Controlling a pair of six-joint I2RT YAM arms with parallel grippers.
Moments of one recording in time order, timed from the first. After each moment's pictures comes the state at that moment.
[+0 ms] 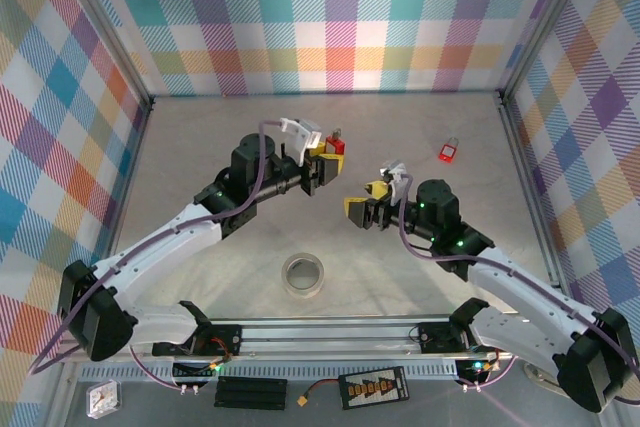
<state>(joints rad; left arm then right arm) -0.72 1.28 1.07 0.00 0.24 -0.17 0.64 0.92 0.59 0.06 -0.27 0.33</state>
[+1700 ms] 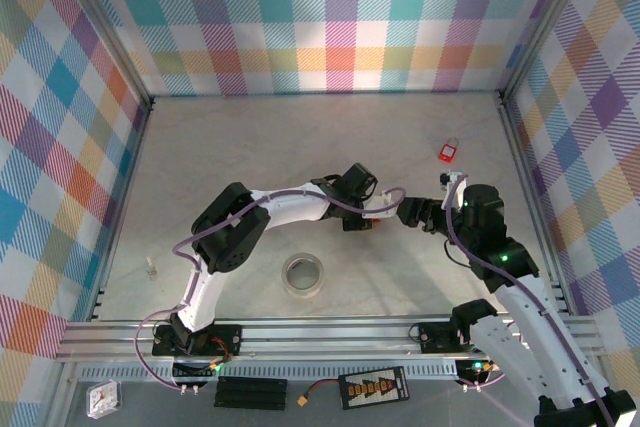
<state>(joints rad) -0.87 2.10 1.46 -0.37 0.13 0.72 0.29 0.66 0.64 -0.48 -0.28 0.44</state>
